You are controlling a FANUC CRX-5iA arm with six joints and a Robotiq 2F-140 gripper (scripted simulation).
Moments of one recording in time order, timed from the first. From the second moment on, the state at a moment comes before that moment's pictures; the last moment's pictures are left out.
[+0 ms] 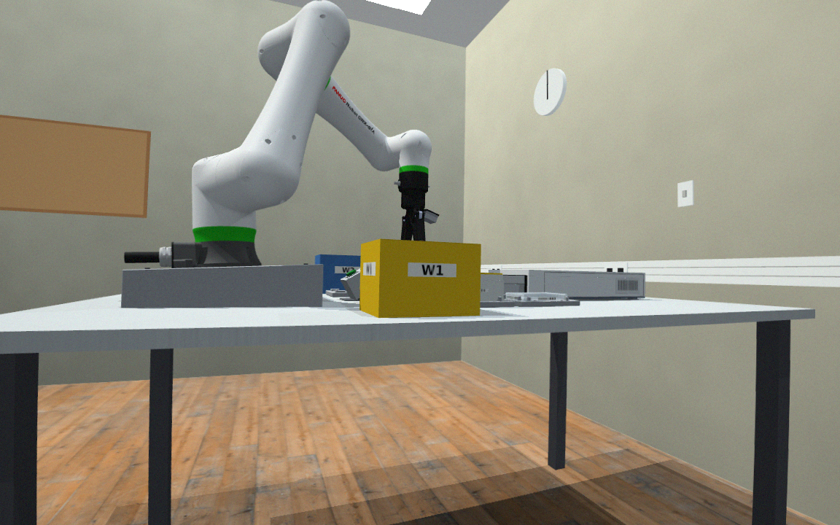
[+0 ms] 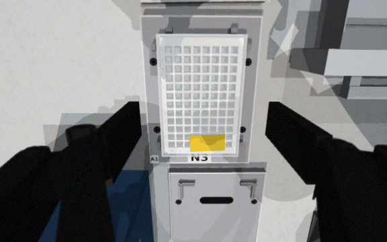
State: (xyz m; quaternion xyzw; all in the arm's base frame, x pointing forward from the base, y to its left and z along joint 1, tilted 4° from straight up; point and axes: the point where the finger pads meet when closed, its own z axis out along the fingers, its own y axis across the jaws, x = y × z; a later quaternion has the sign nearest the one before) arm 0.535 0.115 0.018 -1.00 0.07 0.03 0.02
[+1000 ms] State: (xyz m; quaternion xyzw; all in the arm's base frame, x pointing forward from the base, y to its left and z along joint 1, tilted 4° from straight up) arm 0.533 0.117 -0.018 -1.00 0.07 0.03 0.02
